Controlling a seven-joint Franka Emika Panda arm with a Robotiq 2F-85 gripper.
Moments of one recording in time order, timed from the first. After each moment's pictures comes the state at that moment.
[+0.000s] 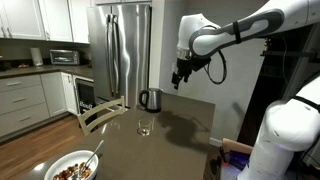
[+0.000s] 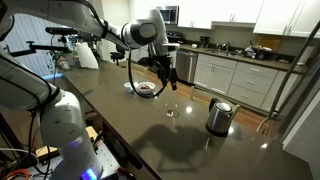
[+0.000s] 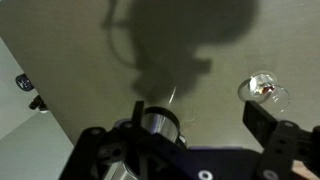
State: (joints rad) arm -0.21 -0.50 0.04 -2.43 -0.30 2.08 0.22
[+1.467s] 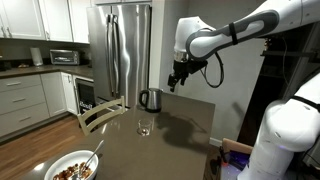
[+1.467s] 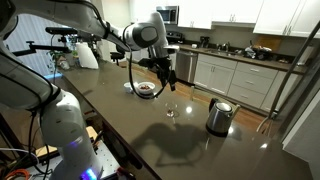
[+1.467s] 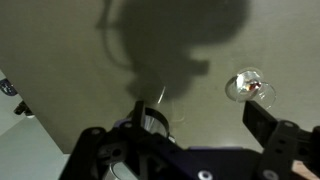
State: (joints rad) arm -0.18 -0.46 0.04 -2.43 -0.26 2.11 0.26
